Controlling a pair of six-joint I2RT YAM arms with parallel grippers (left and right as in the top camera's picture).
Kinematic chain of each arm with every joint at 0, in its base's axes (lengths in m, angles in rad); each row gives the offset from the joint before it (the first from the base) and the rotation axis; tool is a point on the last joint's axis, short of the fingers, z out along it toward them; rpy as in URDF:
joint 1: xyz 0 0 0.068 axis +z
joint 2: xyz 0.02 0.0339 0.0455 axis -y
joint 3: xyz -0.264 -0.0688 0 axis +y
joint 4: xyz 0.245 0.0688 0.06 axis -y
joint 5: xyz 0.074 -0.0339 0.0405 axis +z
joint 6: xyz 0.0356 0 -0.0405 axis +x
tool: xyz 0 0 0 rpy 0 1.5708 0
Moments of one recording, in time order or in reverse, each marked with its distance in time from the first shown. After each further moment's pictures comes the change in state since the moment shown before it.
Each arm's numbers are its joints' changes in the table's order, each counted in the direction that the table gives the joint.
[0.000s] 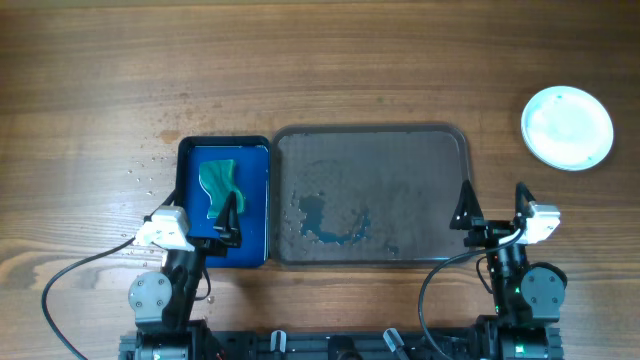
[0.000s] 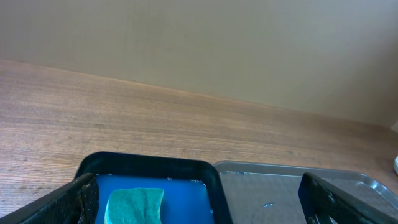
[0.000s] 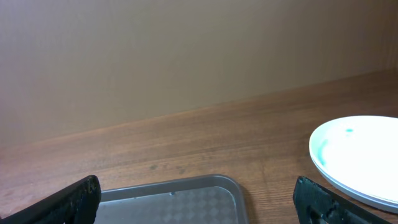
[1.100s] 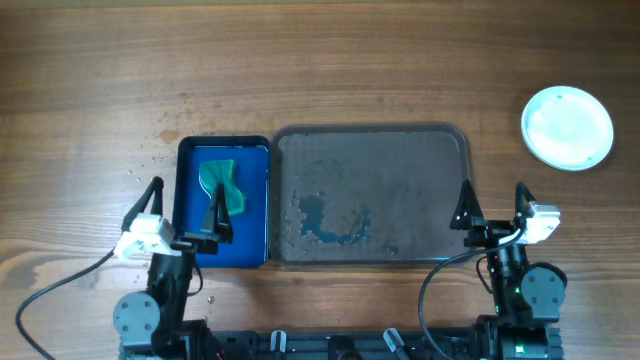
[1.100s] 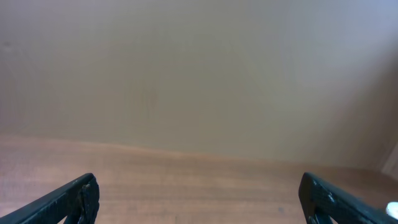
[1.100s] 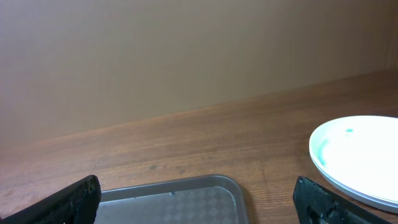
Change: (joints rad) left arm 0.000 -0.001 -0.096 0.134 0.021 0.000; right arm 0.000 0.000 0.000 0.000 0.000 0.000
